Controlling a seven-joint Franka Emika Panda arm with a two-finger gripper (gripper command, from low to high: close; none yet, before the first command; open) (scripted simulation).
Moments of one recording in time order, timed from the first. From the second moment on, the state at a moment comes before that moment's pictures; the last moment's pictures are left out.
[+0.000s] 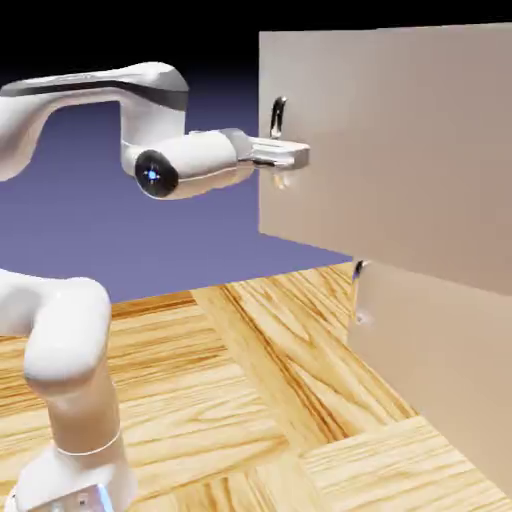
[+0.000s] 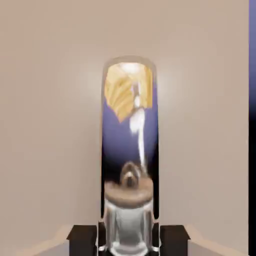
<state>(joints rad) -0.19 -1.16 0.20 -2.78 1.83 2.46 2.26</state>
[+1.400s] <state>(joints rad) 0.32 -1.09 -1.20 -2.06 0.62 1.16 2.43</state>
